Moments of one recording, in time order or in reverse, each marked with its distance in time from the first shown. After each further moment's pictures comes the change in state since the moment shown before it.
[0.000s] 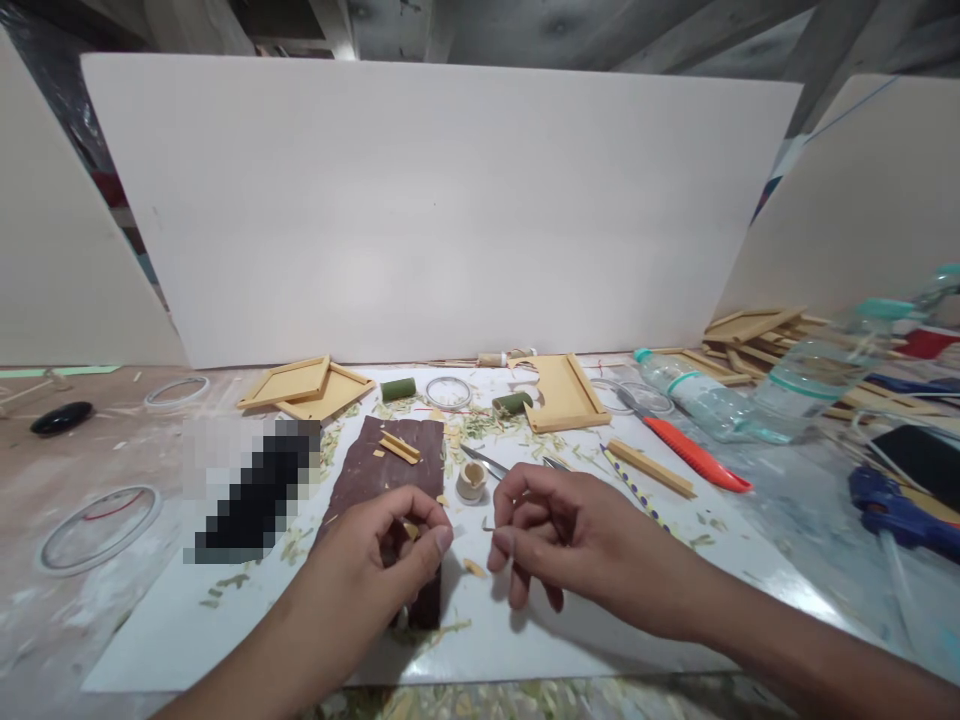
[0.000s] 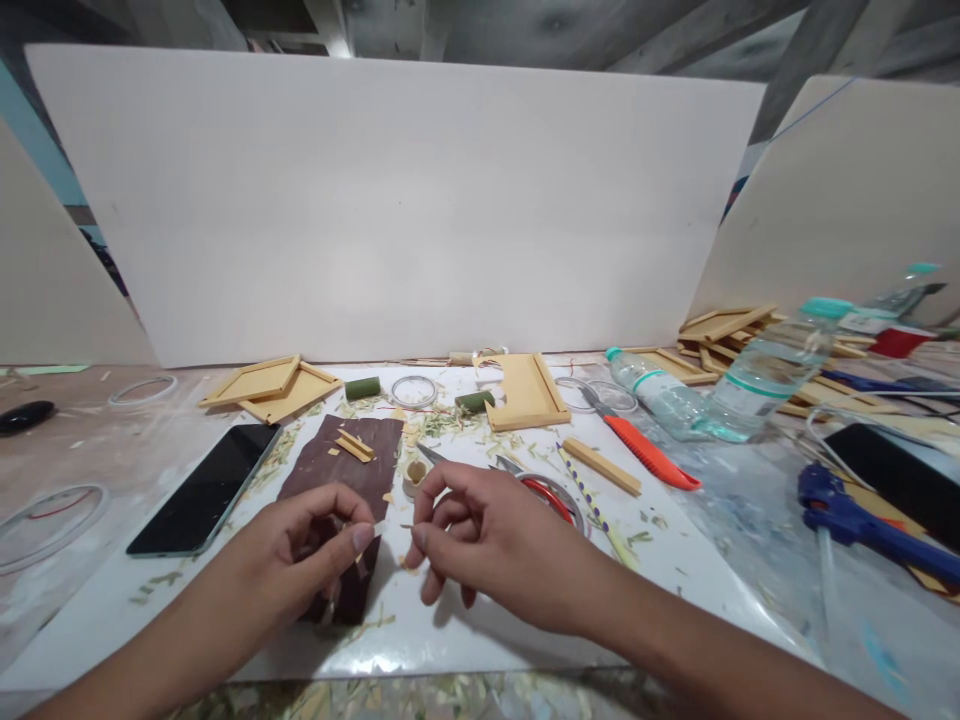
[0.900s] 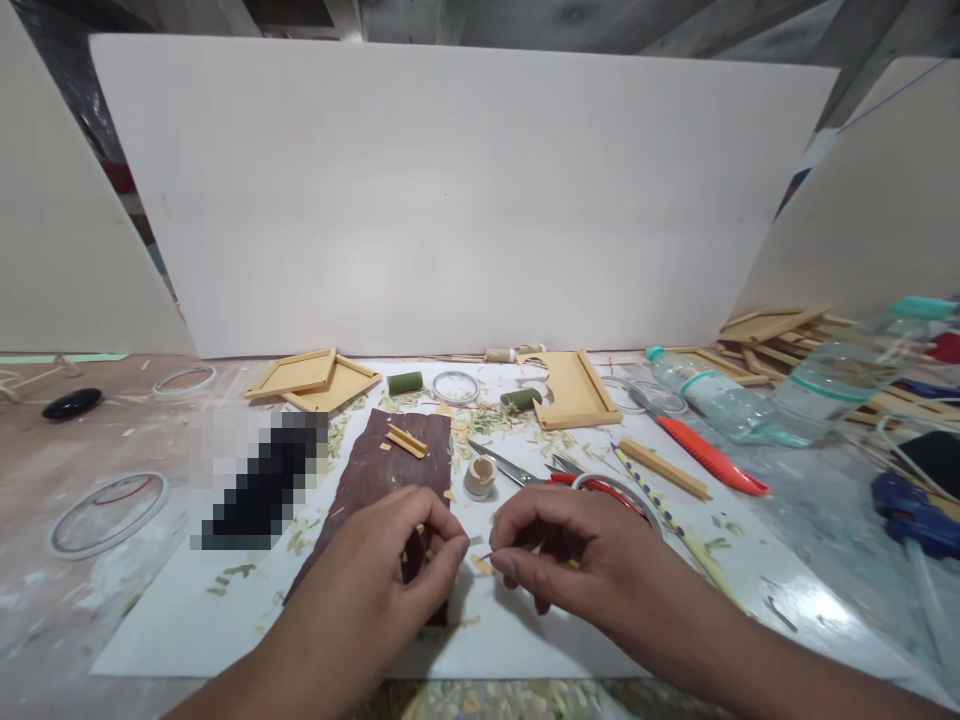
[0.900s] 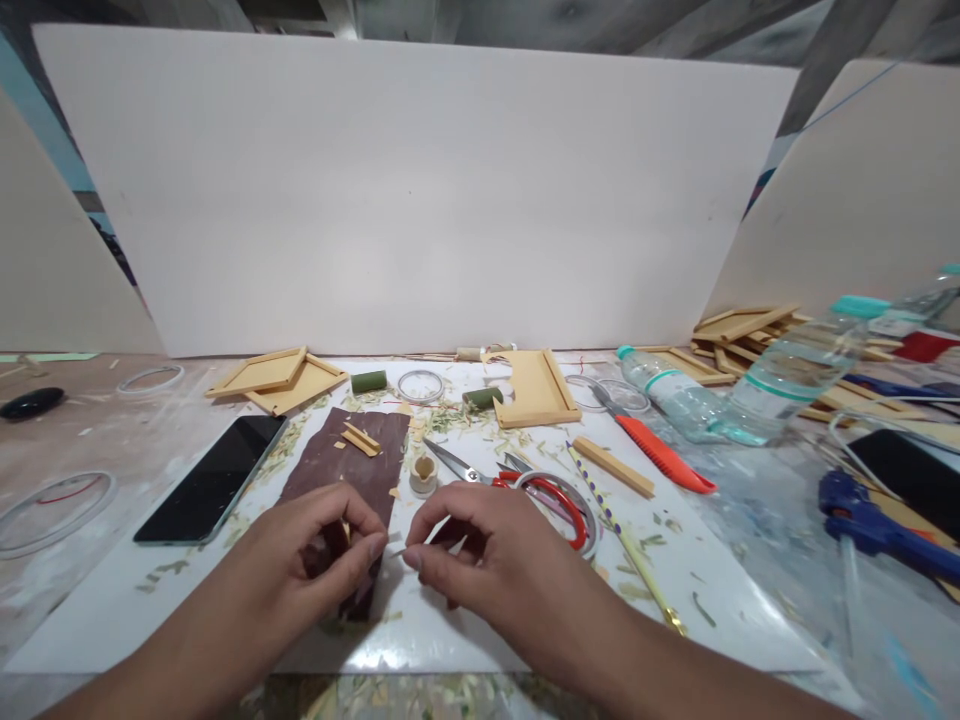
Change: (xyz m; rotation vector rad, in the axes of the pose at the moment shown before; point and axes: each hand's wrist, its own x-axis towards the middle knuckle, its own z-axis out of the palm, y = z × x) left_hand -0.007 0.007 0.004 0.283 0.061 0.122; right_hand -0.003 0.005 0.012 -0.235 0.145 -0.039
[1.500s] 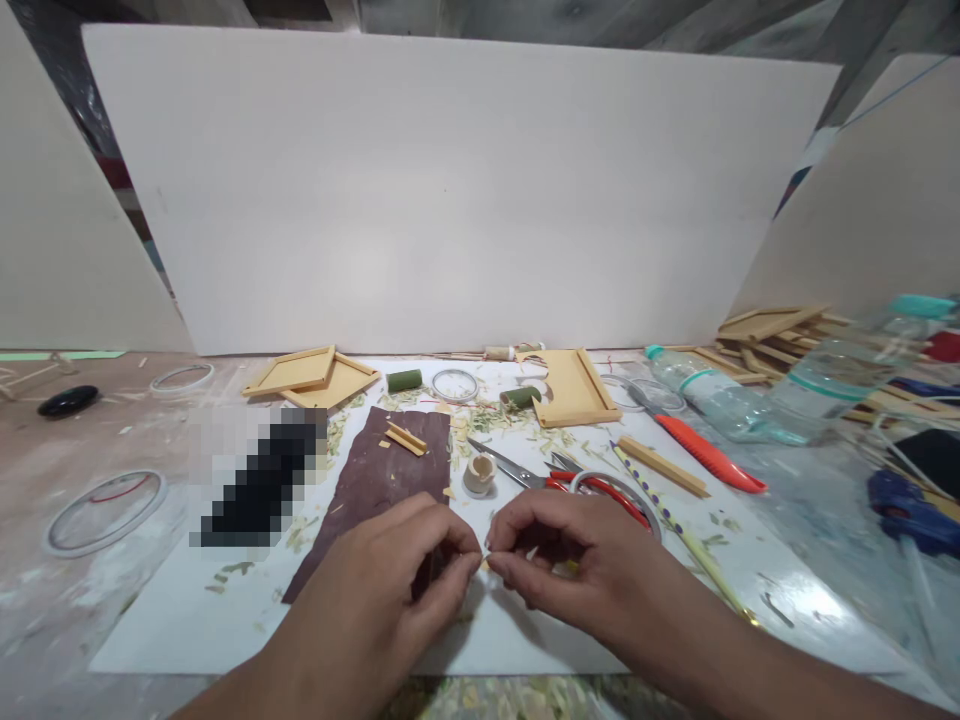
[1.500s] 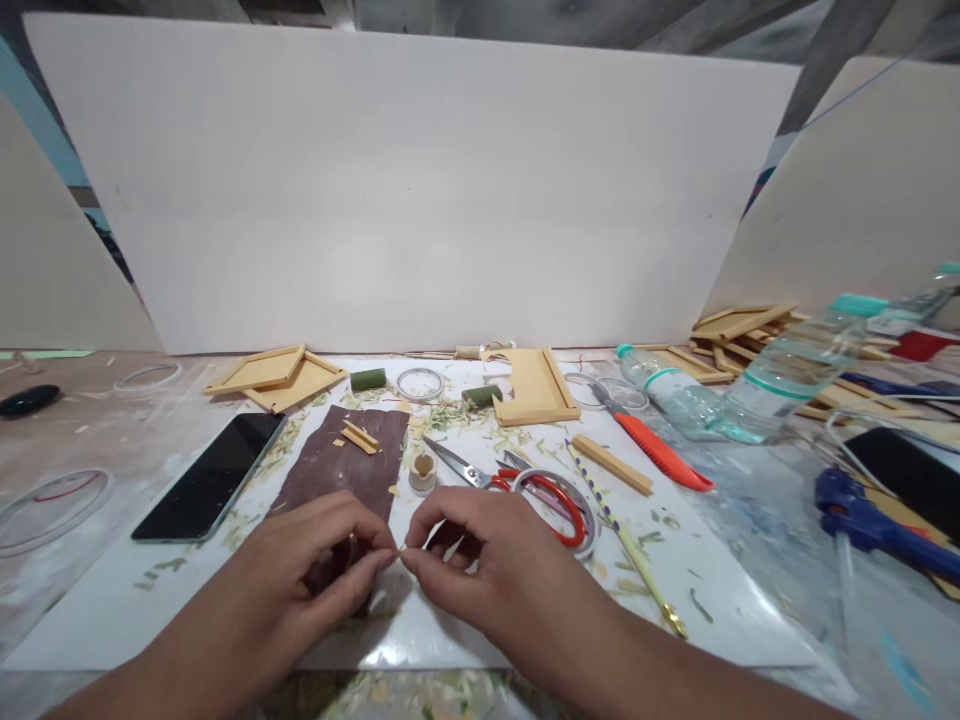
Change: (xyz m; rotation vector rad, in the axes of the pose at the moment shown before) left_hand -0.002 0.001 0.002 0.091 -0.034 0.148; right_hand 0.000 0.001 0.005 -0.183 0.043 -0.101
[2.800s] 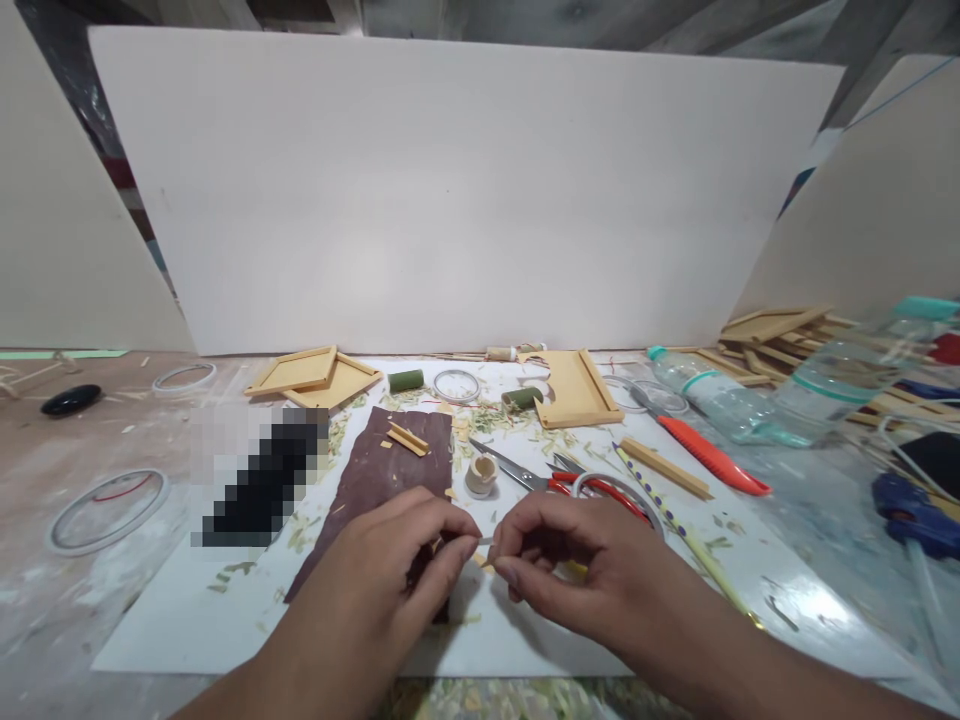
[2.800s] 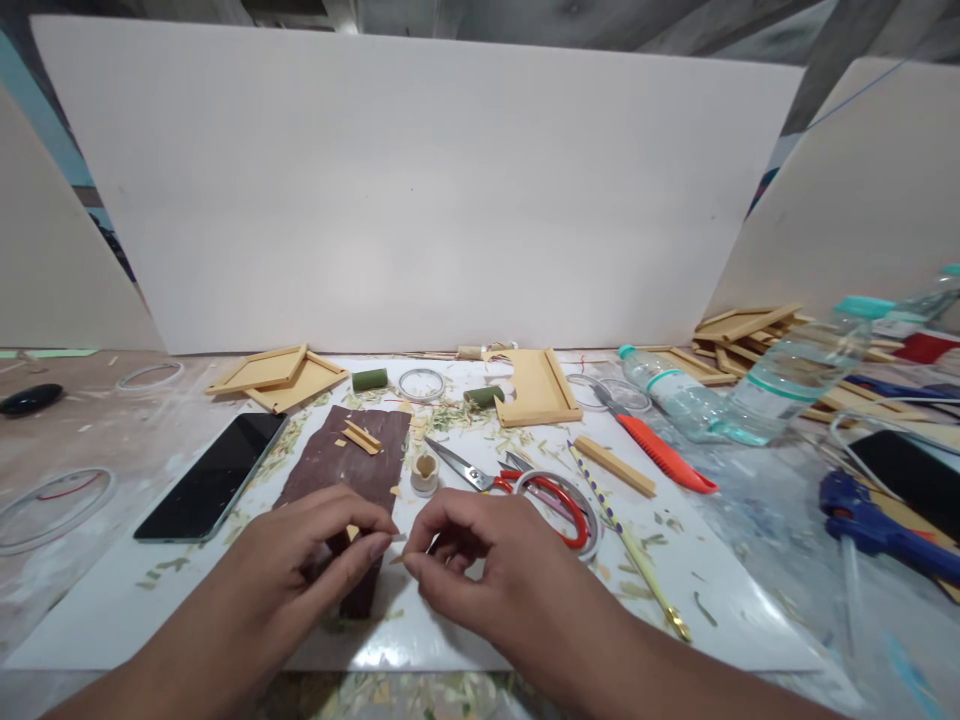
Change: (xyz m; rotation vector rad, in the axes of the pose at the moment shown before) left_hand -0.001 0.001 -0.005 -0.055 0.038 0.007; right_hand -0.004 -0.001 0.001 0.083 -0.013 0.014
